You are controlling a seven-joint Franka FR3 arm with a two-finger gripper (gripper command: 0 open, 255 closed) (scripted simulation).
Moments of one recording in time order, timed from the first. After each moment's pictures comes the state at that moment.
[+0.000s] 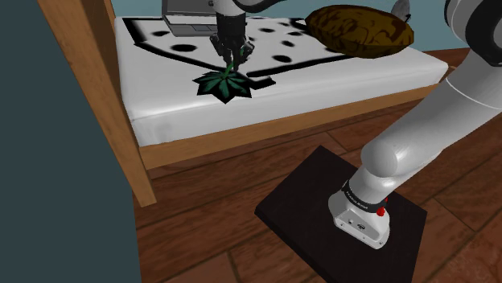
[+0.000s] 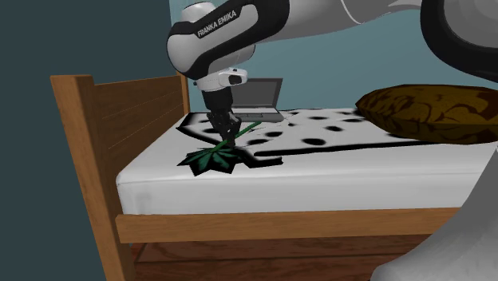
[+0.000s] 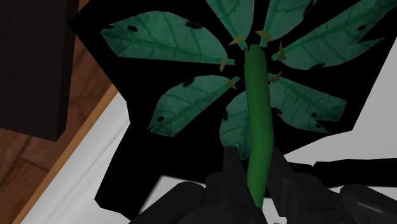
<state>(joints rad) -0.37 -0.11 0.72 -1.86 -0.18 1.80 1.61</state>
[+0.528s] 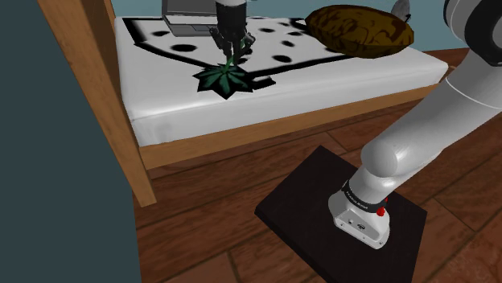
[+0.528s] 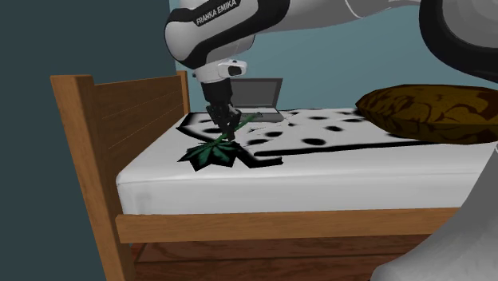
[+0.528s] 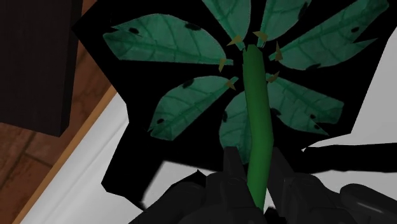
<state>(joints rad) -0.37 -0.11 0.72 -1.81 -0.18 1.75 1.61</state>
